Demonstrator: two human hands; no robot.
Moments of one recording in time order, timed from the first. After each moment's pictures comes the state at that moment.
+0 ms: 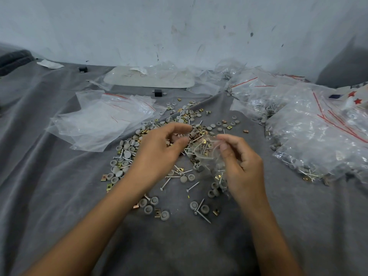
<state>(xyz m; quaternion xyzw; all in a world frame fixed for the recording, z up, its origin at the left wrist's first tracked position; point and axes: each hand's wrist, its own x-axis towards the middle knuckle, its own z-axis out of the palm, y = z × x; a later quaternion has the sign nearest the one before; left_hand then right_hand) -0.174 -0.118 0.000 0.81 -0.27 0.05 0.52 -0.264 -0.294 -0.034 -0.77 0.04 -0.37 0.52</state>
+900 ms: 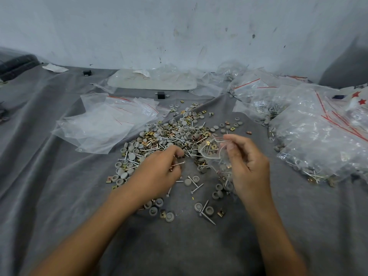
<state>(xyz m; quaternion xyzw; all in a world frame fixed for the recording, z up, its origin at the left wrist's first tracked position) -0.173 -0.098 -0.024 0.91 -0.32 -0.05 0.27 -0.265 -0.291 -0.029 -0.76 0.03 -0.39 0.52</state>
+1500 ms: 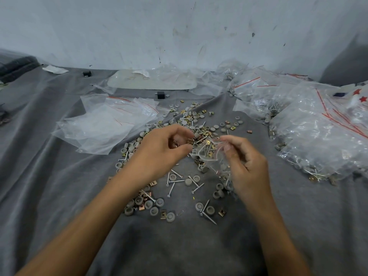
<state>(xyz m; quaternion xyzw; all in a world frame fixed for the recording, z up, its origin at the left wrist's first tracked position) -0.167 -0.105 0.014 0.82 -0.31 -0.03 0.48 -0.264 -0.293 -0.032 -0.77 0.03 -0.36 0.52</state>
